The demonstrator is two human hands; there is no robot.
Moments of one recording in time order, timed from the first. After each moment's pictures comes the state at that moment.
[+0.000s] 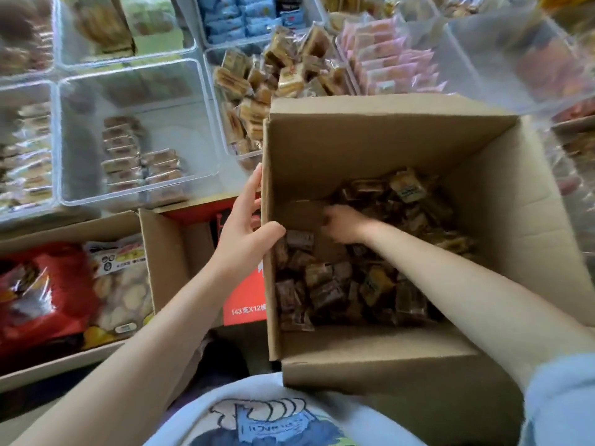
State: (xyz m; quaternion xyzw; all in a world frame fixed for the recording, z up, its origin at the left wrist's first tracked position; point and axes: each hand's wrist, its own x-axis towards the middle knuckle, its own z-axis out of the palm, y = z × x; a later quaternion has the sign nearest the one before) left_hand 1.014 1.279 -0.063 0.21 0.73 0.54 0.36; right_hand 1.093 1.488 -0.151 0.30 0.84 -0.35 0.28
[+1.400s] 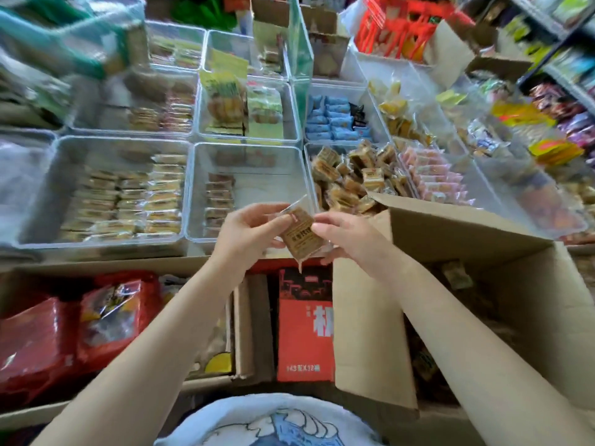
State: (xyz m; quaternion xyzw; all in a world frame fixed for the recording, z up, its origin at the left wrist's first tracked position) left_hand 0.862 1.147 -0.008 0.14 0.66 0.67 0.30; right_hand 0.966 1.323 0.019 0.23 0.77 -0.59 0.09
